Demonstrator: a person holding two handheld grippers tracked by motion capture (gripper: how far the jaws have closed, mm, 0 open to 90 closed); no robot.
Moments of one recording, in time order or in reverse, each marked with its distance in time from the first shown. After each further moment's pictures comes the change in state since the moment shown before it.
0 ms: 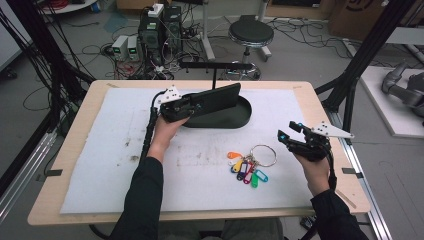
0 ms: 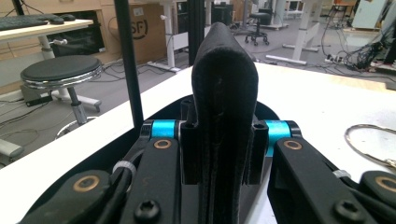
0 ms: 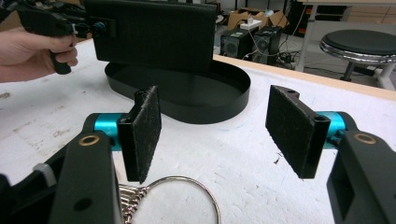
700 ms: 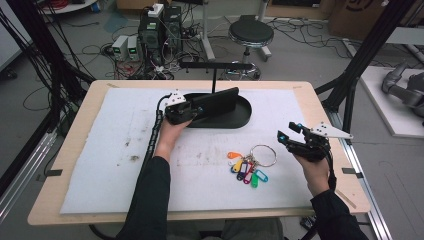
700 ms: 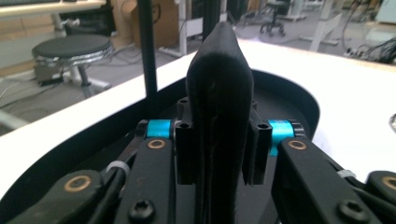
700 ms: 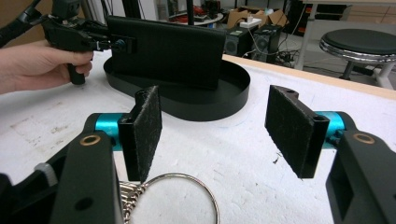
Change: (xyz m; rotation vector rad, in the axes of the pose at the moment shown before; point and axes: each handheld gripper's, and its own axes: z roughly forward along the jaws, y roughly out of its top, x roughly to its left) left arm 0.007 -0.025 0.016 0.092 0.061 -0.021; right arm 0.001 -0.002 0.001 0.010 -0.002 -0.012
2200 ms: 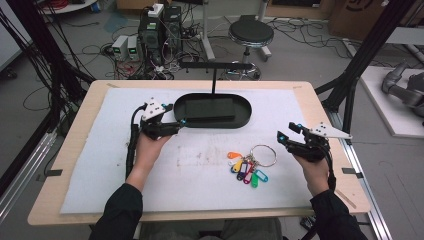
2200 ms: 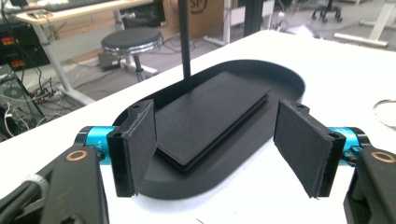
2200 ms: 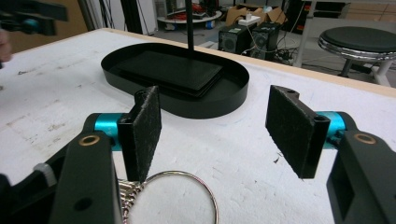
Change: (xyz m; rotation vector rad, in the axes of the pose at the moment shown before) left arm -0.054 0.020 -0.111 -0.015 0.198 -0.006; right arm 0.000 -0.001 0.000 0.009 -0.009 0.003
